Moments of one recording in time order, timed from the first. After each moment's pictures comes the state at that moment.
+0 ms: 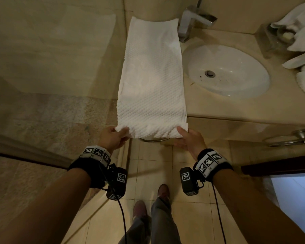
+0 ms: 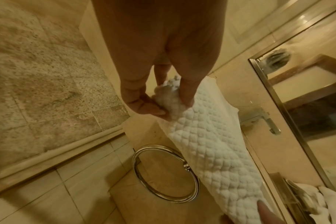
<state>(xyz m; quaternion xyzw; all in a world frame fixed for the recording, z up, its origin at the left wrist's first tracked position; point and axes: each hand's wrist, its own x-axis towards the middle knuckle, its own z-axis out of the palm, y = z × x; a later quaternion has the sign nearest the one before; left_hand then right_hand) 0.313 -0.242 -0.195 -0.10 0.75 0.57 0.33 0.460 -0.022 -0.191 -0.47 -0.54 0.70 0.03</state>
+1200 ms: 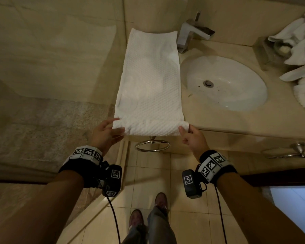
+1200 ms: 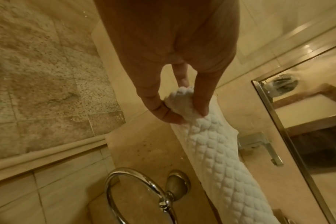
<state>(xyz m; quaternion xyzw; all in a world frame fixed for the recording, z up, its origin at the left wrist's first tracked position) 0.283 -0.229 -0.166 -0.10 0.63 0.70 0.32 0.437 0.010 -0.173 -0.38 -0.66 0.64 0.08</state>
